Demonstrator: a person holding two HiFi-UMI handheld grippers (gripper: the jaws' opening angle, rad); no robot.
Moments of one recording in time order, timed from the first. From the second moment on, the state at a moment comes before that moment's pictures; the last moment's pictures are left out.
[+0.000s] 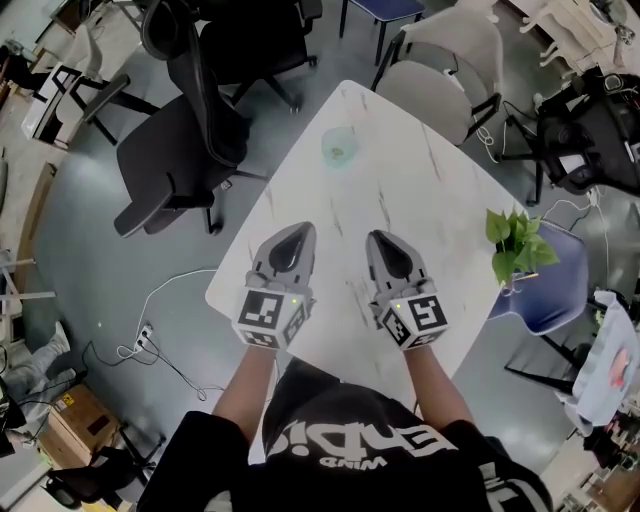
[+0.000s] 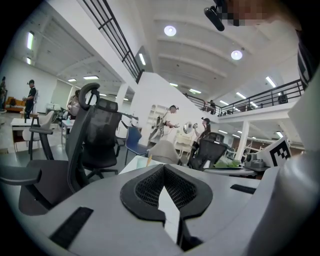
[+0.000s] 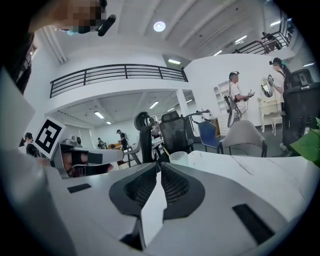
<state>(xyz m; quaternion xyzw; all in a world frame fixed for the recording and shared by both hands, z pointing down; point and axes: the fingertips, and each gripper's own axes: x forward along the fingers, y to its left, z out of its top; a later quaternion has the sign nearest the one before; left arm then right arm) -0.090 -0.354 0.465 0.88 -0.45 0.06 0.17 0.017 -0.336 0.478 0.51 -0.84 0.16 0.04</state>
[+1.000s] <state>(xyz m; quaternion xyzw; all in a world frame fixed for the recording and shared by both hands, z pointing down) -0.082 -0.369 0.481 0.88 -0.43 0.08 0.18 -0.010 -0.390 0.496 0.47 -0.86 0.16 0.06</state>
